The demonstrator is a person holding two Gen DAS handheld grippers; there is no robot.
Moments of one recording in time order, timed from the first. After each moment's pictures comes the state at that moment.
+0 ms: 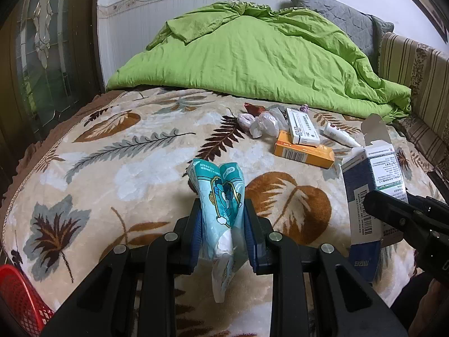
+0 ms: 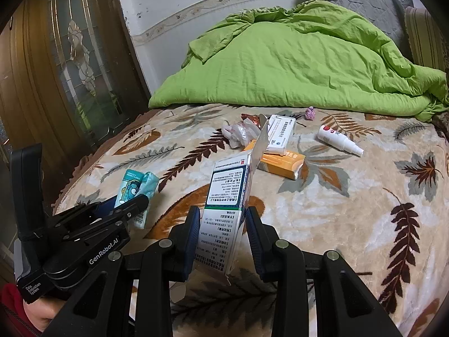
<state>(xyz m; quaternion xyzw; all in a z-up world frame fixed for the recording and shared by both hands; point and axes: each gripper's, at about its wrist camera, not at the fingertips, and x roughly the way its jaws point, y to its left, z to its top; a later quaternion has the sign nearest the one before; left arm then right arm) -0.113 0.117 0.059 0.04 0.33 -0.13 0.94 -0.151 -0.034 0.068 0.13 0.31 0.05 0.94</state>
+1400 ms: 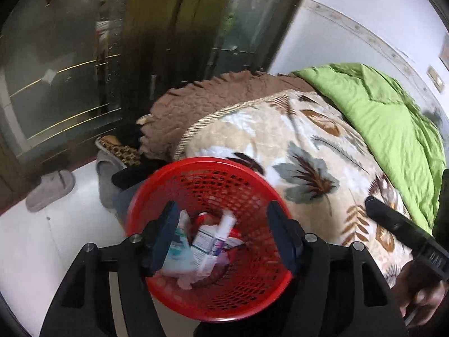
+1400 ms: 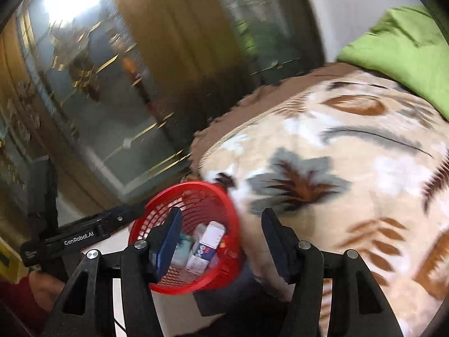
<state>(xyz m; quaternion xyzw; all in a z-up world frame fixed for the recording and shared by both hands) -0.267 0.452 0.089 -0.22 0.37 0.13 0.89 -0.117 0.233 0.098 0.05 0.38 0.40 0.83</state>
